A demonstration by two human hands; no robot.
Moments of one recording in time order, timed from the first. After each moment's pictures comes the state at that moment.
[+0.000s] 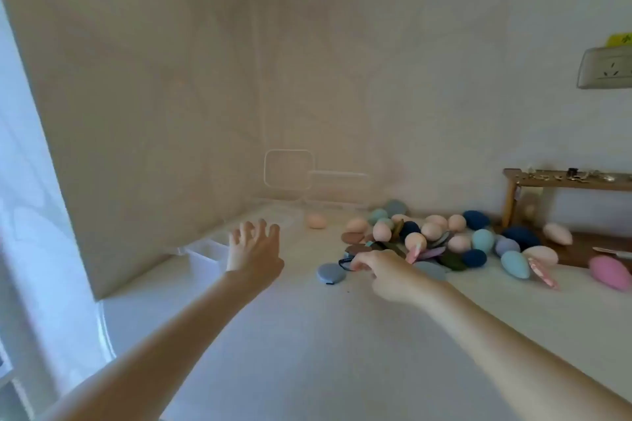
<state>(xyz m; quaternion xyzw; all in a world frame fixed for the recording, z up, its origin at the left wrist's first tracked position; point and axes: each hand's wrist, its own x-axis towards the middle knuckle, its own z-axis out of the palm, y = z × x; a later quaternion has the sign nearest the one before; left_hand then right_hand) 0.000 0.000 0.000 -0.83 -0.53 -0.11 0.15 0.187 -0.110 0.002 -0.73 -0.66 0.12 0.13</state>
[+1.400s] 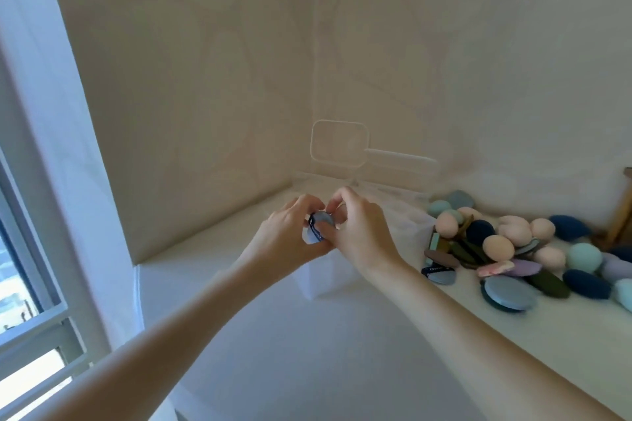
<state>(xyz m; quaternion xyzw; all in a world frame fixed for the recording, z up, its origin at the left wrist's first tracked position) -0.031 0.003 0.010 -0.84 -0.40 -0.35 -0.12 0.098 -0.026 0.018 -0.61 -0.65 0.07 0.45</state>
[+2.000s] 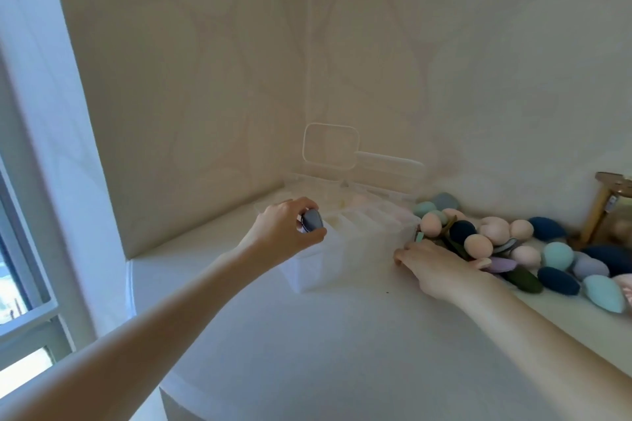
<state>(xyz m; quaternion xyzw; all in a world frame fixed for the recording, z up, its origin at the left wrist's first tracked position) -0.021 0.001 0.017 -0.82 -0.45 -0.32 -0.14 0.211 -0.057 -0.008 -0.69 -0.72 -0.05 -0.09</state>
